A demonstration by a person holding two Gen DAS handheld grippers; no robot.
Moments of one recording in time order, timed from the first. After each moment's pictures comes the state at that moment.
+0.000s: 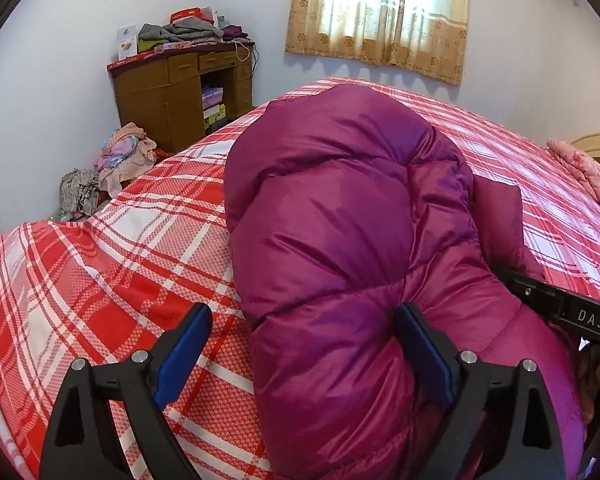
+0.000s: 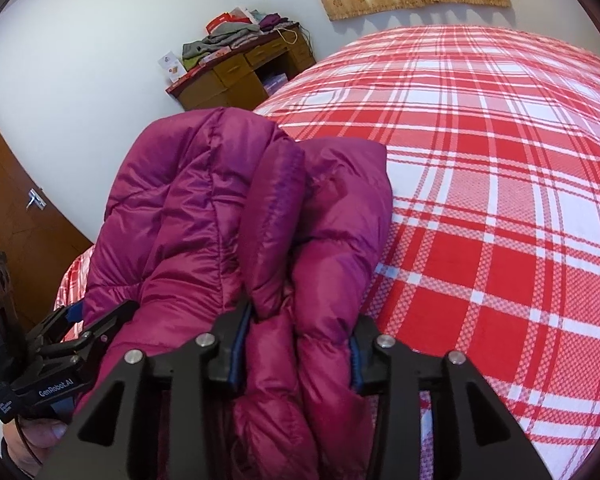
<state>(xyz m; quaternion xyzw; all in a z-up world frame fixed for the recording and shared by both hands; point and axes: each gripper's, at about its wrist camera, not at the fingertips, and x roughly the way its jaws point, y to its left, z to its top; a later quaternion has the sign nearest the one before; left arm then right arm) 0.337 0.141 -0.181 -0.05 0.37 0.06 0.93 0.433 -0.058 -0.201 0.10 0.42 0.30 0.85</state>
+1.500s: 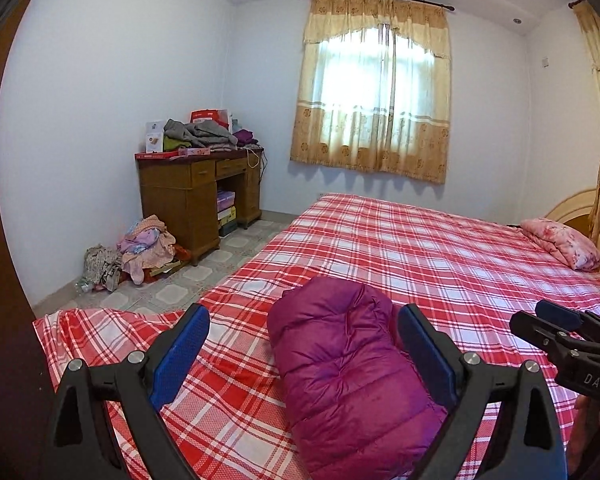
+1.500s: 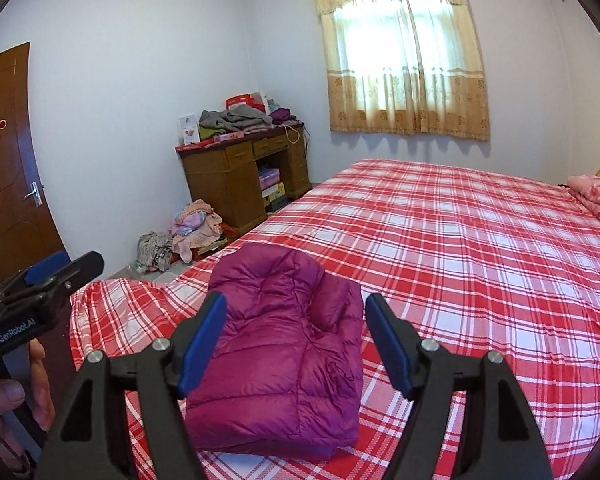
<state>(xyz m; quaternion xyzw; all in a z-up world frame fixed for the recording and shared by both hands) 0.197 0.143 -0.014 -0.05 0.19 0.07 0.98 0.263 -0.069 -0.018 0.01 0.24 0.23 0.94</state>
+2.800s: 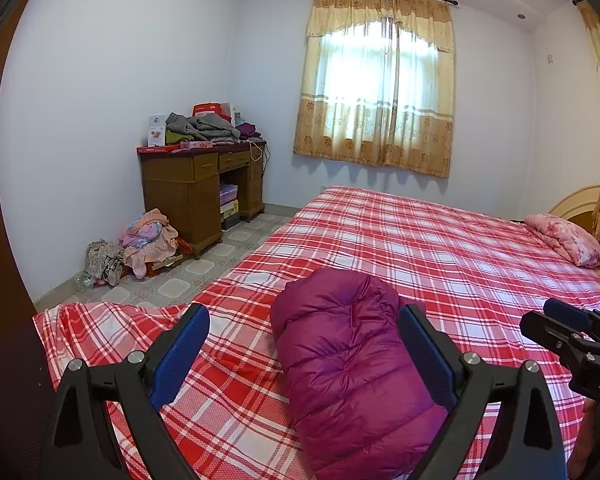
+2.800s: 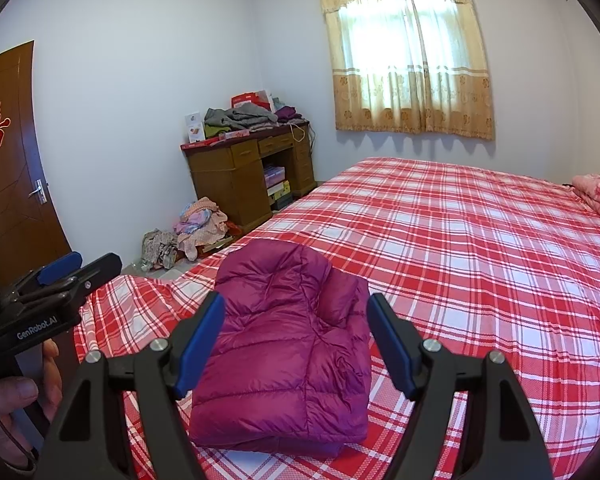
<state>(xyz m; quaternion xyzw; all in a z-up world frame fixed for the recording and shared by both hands) 0.197 0.141 -0.023 -0.05 0.20 0.08 0.98 0.257 -0.064 -0.022 0.01 0.24 0.24 0.94</state>
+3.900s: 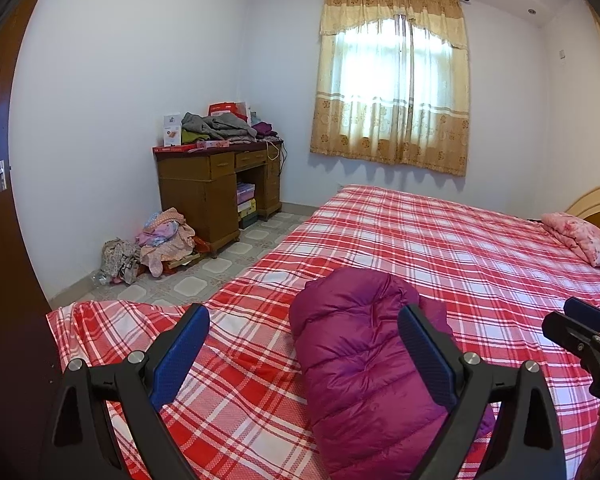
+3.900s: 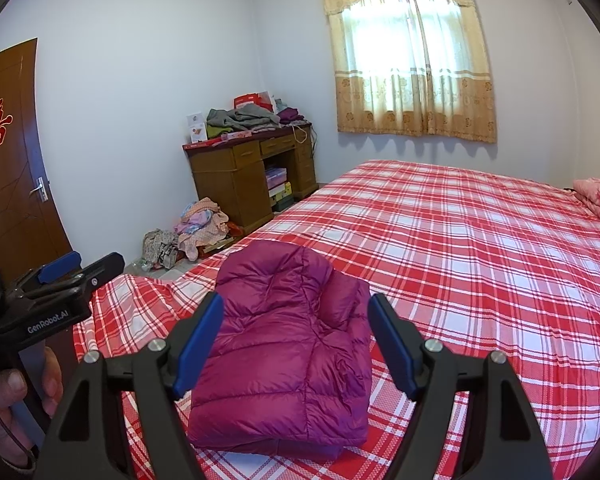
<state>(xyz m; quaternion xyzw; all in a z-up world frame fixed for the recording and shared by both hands) 0.202 0.144 -0.029 -0.04 0.20 0.11 0.97 0.258 -0.064 -0.021 0.01 0.24 0.24 0.94</state>
